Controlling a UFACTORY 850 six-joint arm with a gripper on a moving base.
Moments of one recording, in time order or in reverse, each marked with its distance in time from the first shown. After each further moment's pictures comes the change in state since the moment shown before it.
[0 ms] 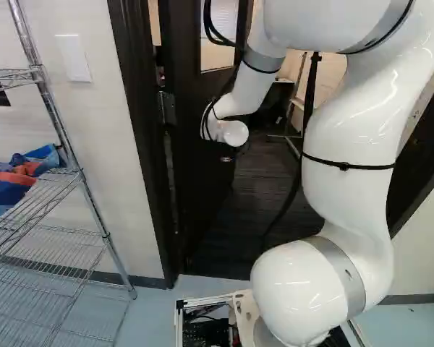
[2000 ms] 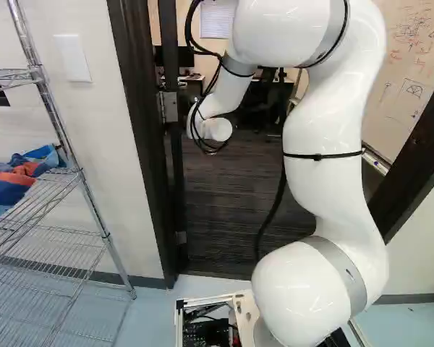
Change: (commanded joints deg) arm 4.2 -9.2 -11.2 -9.1 0.0 0.0
